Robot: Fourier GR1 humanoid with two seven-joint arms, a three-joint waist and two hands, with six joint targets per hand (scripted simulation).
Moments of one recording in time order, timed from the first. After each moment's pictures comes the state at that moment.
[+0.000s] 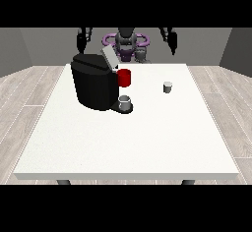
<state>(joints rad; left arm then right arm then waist) 0.00 0.09 0.01 -1.61 -0.04 0.01 -0.02 0.01 -0.09 0.01 -1.58 -0.05 -0.03 -0.01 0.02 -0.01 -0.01</state>
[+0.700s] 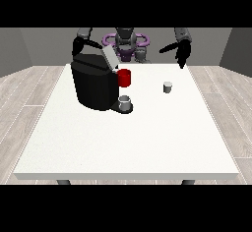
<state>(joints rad) -0.18 0.46 0.08 -1.41 -0.17 -0.22 -0.08 -0.08 -0.09 0.05 -1.60 0.12 -0.14 -0.03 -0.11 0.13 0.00</state>
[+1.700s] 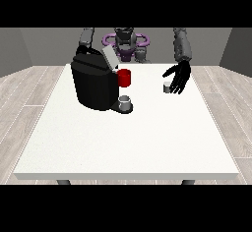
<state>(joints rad) -0.46 0.52 0.05 -0.95 -0.47 -0.14 -0.21 -0.19 -0.02 0.09 -1.55 0.16 -0.18 0.02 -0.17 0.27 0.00</state>
